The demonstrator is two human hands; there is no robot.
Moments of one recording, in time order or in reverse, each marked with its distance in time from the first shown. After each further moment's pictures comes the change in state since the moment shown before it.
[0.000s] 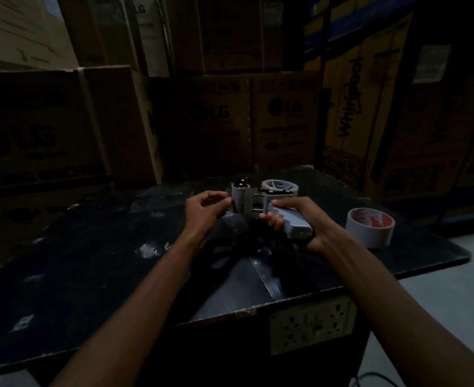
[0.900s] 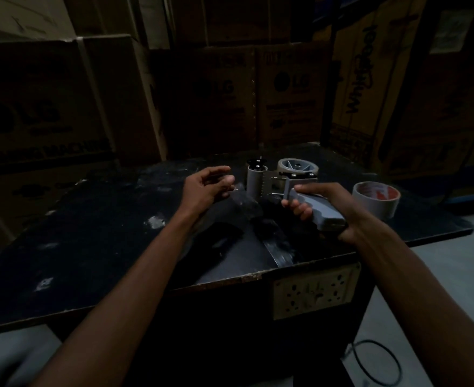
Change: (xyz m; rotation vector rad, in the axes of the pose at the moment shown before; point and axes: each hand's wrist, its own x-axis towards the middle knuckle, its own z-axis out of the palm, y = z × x) left_hand -0.026 0.009 -0.021 -0.060 -0.136 -0.007; right_hand -0.037 0.010 -0.025 -0.085 -0.027 0.013
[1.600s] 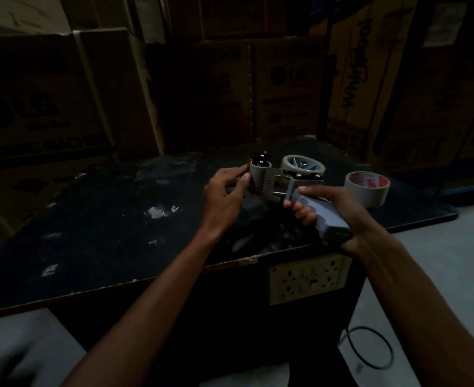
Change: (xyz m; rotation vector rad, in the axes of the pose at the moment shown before) left_hand -0.050 -0.006 0.041 0.334 0.058 0.328; right_hand -0.040 0.024 0.005 0.077 0.014 -0.016
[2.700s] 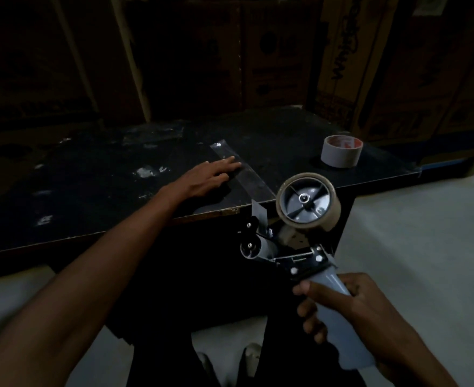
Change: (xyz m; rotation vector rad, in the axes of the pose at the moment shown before) left_hand -0.002 -0.036 -0.033 0.686 -0.801 0.071; right_hand -0.162 0.138 -0.015 -0.464 0.305 -0.099
